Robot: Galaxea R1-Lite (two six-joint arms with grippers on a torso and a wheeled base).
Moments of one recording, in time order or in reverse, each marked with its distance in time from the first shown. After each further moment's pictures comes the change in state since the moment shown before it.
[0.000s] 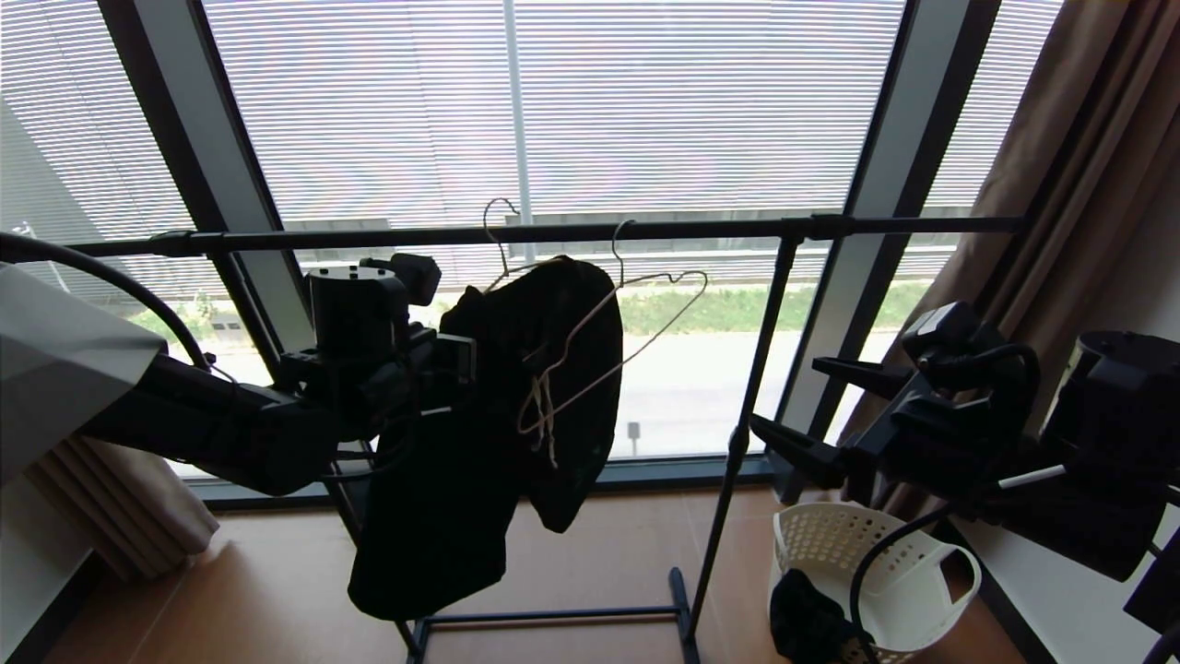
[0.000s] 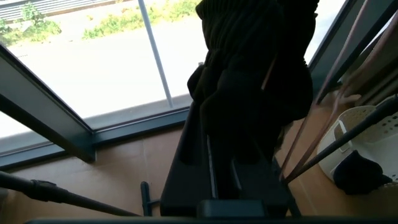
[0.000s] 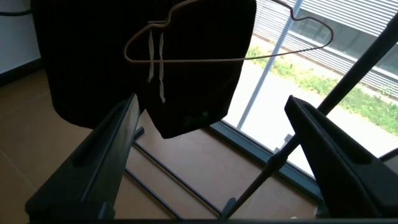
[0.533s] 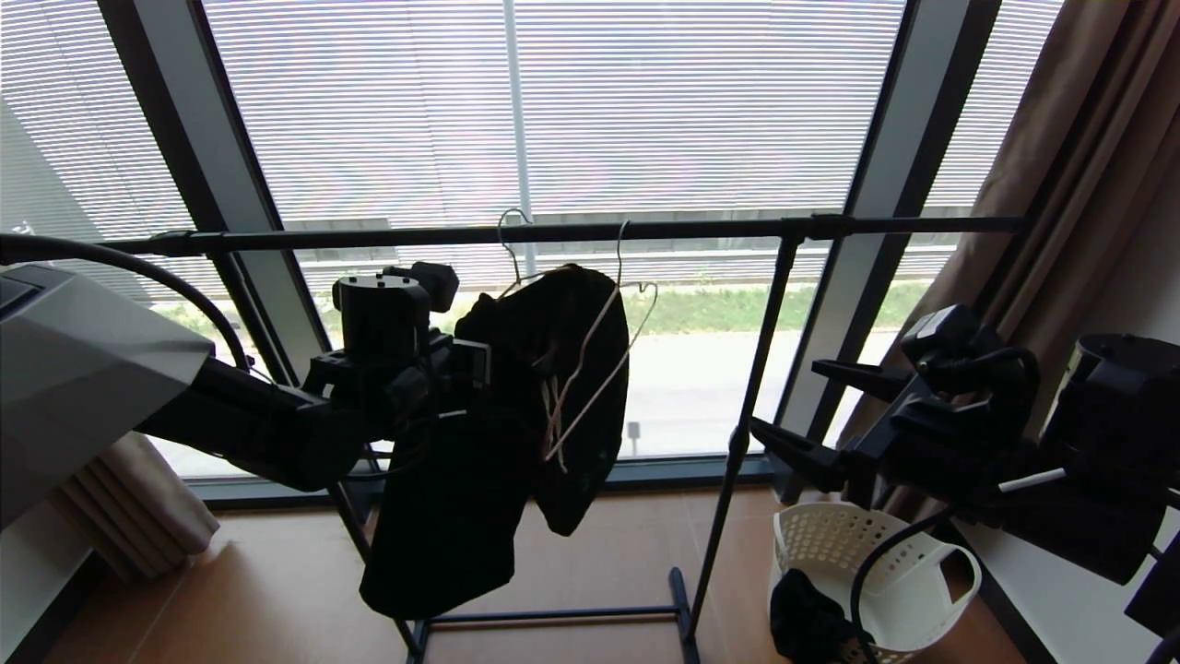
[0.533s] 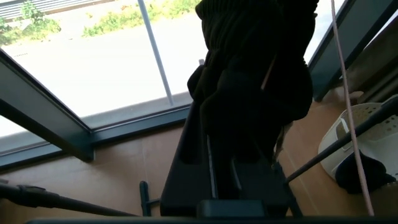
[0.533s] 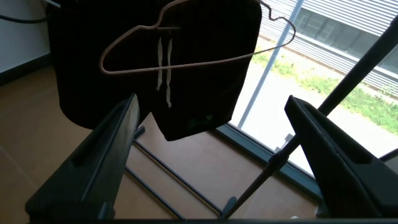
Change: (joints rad) left arm -0.018 0.058 -0.044 0.000 0.010 0.001; right arm 0.002 0.000 0.006 -0.001 0.001 -0.001
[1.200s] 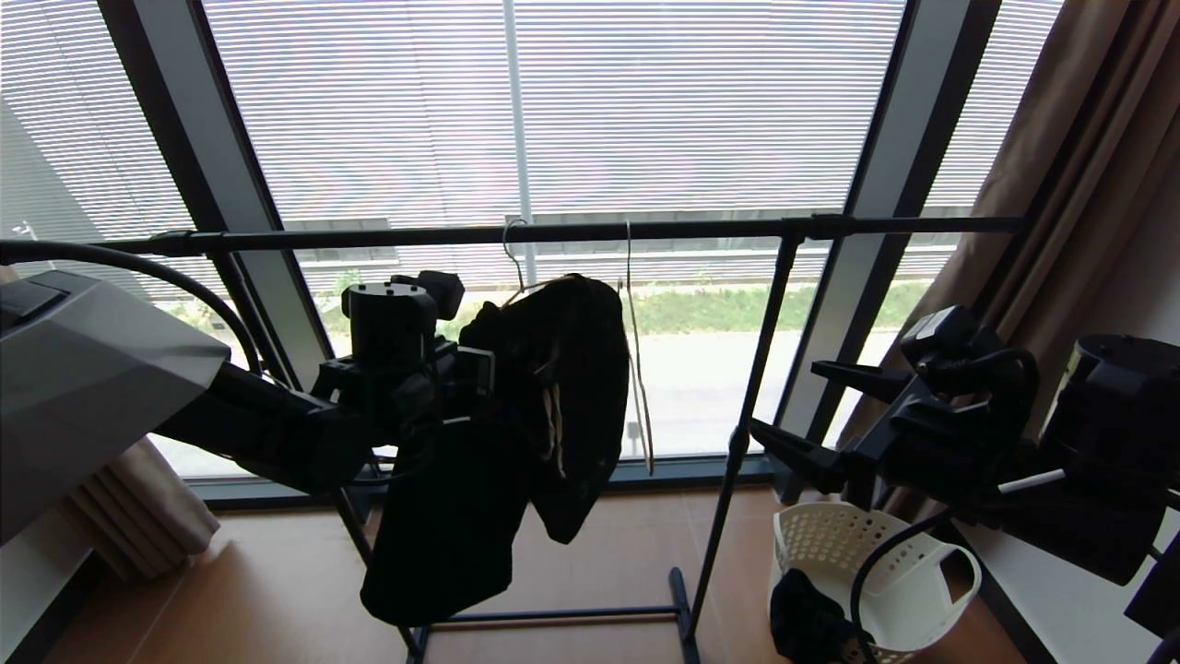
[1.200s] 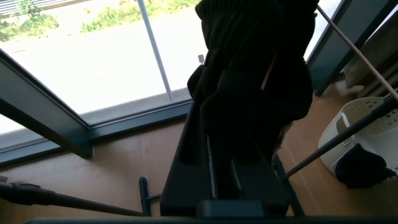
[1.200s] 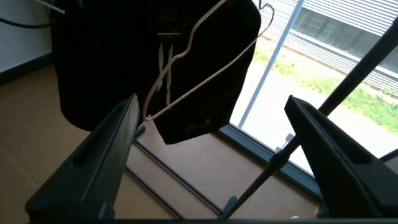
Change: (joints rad) left arm -0.004 0.020 0.000 0.000 -0.001 -0.001; right arm 0.001 0.000 0.001 0.000 0.000 0.000
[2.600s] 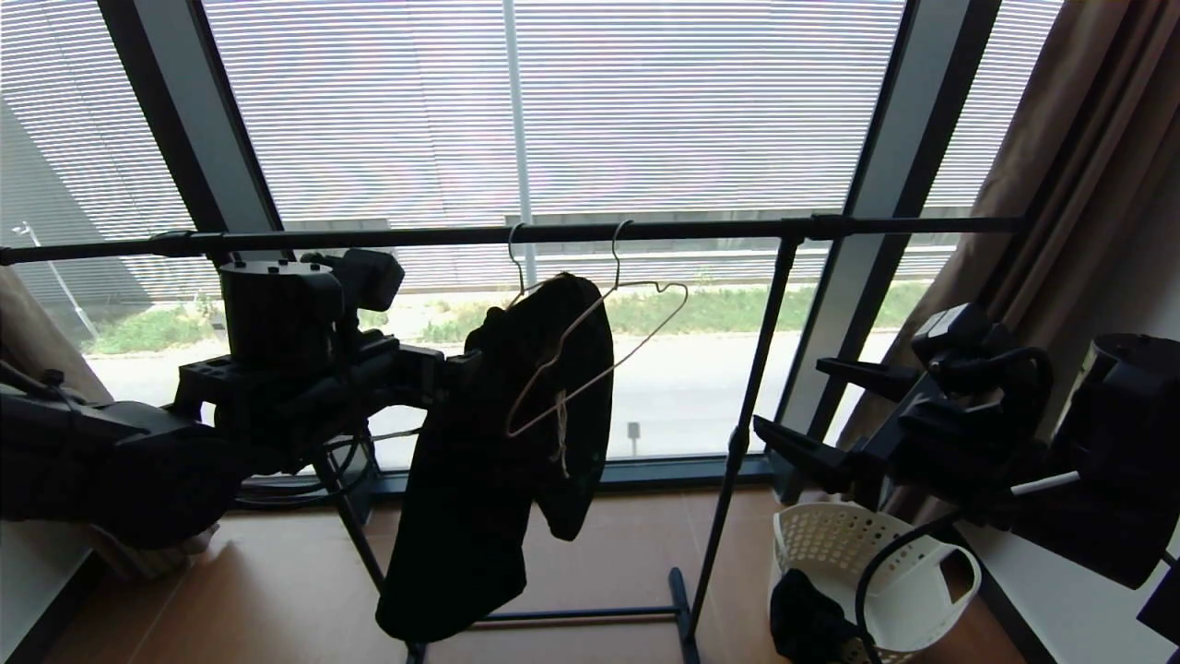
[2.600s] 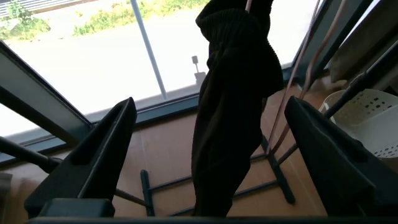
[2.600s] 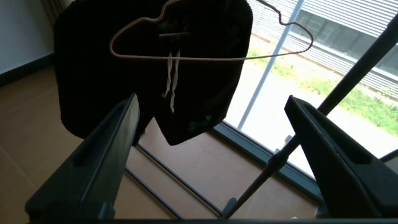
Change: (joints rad) left arm 0.010 -0.313 0.232 0.083 -0.039 0.008; right arm 0.001 -0.024 0.008 0.000 -0.002 0.000
